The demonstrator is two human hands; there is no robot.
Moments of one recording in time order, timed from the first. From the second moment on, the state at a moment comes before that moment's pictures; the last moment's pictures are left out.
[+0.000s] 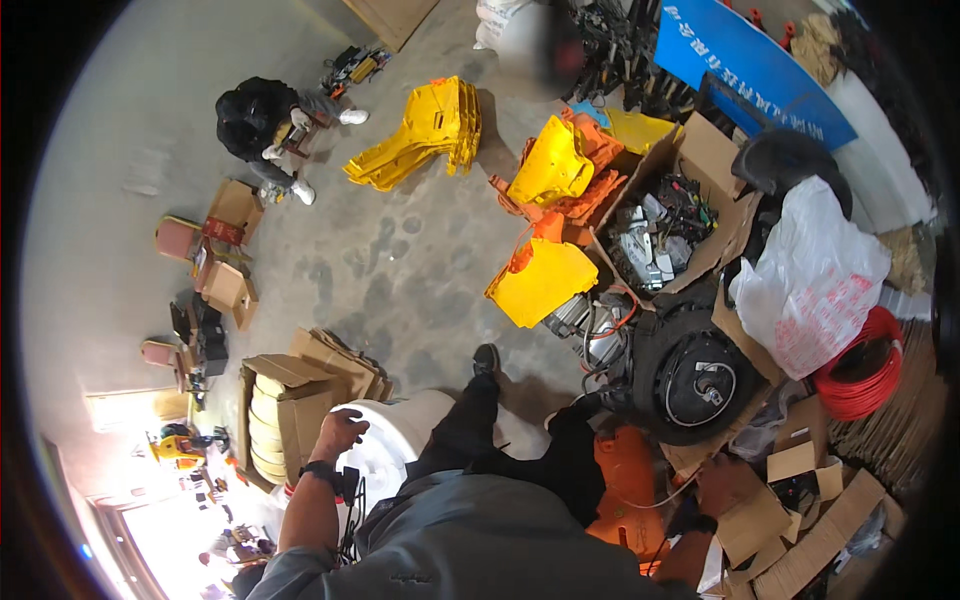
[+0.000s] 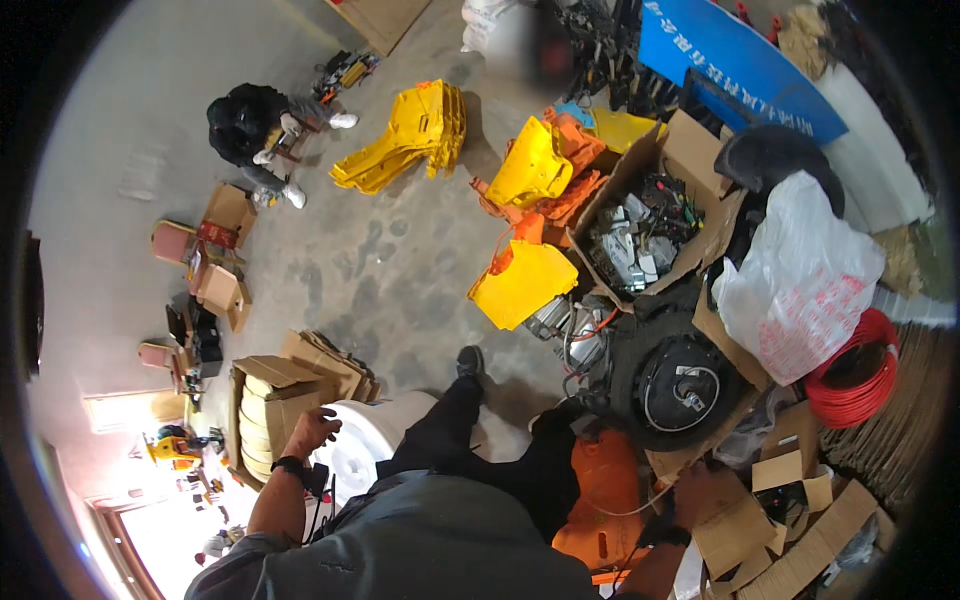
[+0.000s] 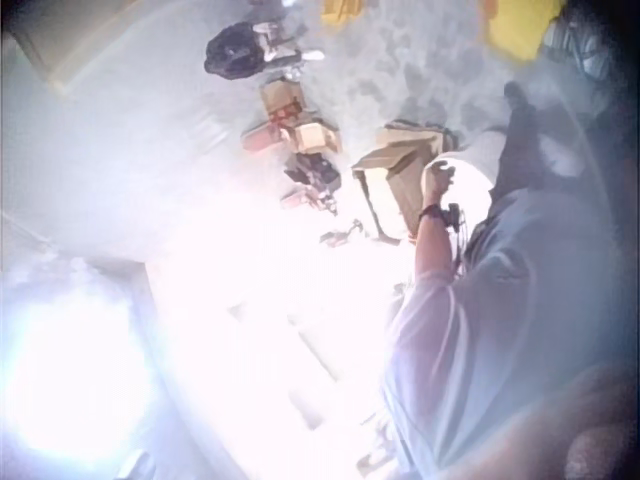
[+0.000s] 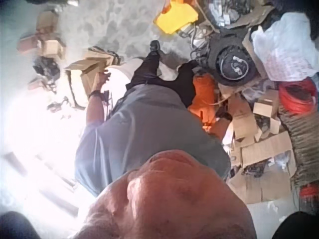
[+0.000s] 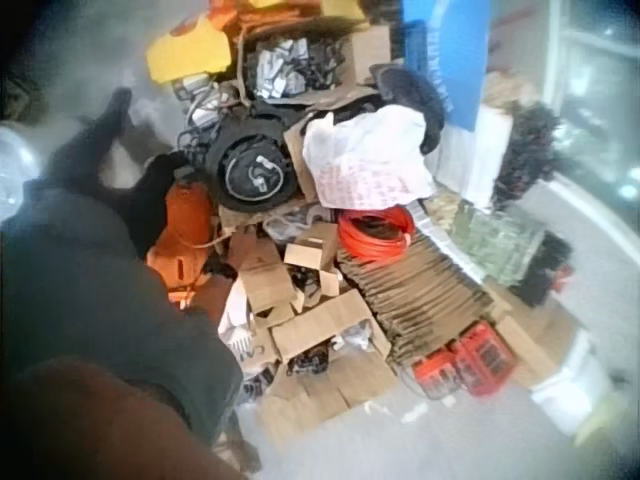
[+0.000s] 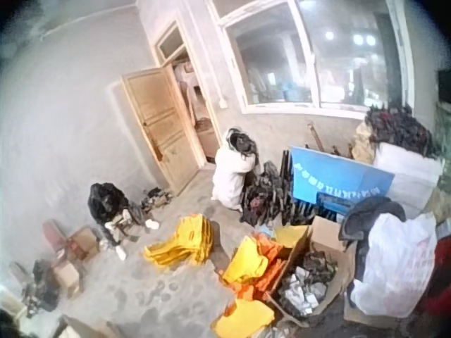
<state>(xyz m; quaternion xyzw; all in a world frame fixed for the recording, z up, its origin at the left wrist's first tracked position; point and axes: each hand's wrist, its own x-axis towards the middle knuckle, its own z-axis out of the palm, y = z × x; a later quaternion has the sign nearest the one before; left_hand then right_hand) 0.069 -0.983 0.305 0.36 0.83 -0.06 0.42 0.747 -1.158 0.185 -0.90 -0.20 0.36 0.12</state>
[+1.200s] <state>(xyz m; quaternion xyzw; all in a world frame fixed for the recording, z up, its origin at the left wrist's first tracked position) -0.142 -0.535 0.242 0.45 0.72 0.06 0.53 0.338 -0.479 0.130 -0.71 -0.16 0.48 0.49</state>
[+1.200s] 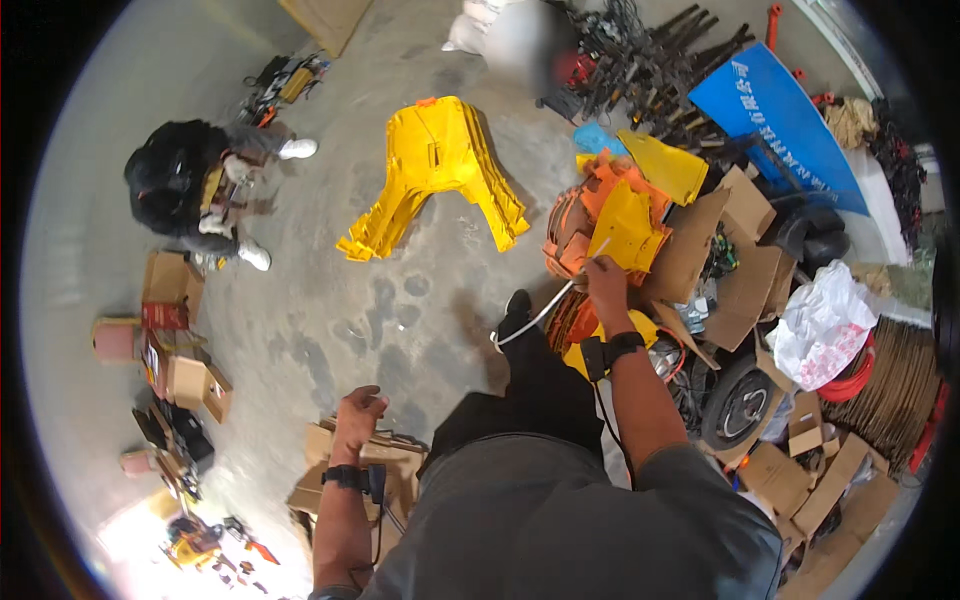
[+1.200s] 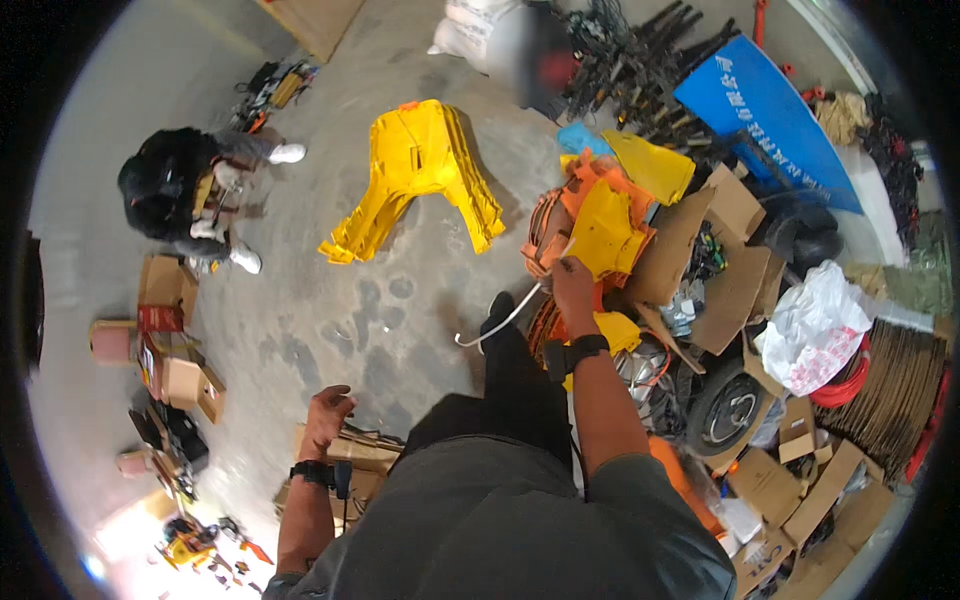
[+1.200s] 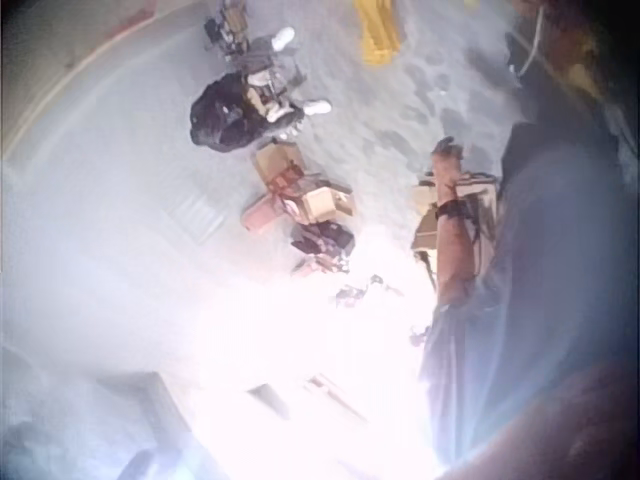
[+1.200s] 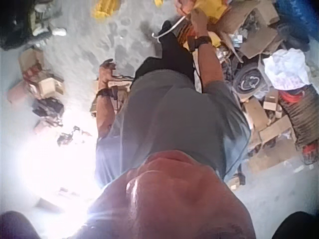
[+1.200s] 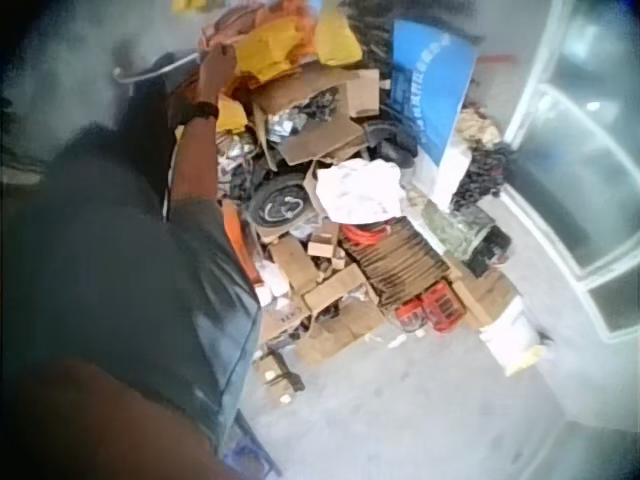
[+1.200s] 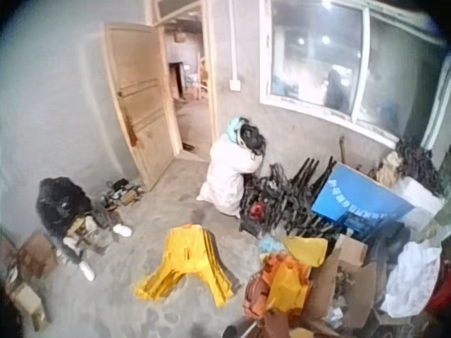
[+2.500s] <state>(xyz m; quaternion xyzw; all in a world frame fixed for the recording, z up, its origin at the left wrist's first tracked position) 0.103 -0.312 -0.337 0.26 0.68 0.08 0.68 0.349 -0.268 -0.263 -0.74 -0.17 0.51 0.41</state>
